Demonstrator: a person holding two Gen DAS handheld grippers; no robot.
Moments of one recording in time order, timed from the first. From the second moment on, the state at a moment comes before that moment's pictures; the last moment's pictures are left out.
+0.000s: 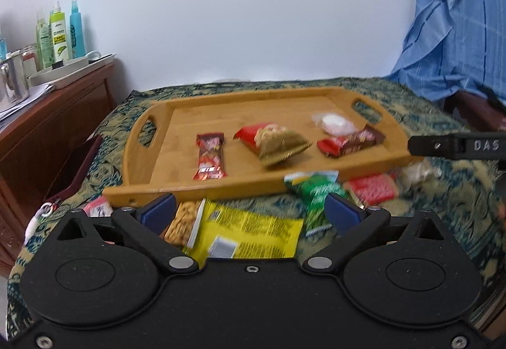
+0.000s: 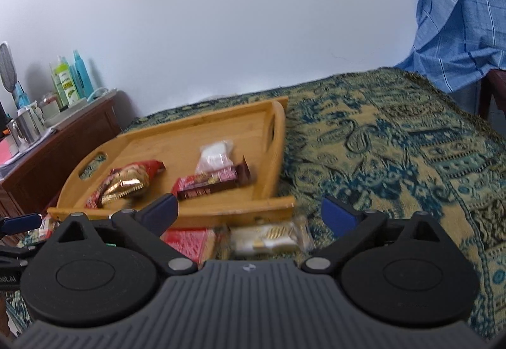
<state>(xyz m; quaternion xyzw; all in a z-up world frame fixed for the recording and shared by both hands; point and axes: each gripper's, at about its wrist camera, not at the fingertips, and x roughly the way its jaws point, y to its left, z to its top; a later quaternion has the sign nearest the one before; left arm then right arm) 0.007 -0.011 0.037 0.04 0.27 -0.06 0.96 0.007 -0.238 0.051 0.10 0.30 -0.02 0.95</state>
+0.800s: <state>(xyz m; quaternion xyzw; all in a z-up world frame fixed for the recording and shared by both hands) 0.006 -0.014 0.010 0.03 0.30 -0.07 0.95 0.011 -0.219 0.032 0.06 0.32 -0.05 0.95</state>
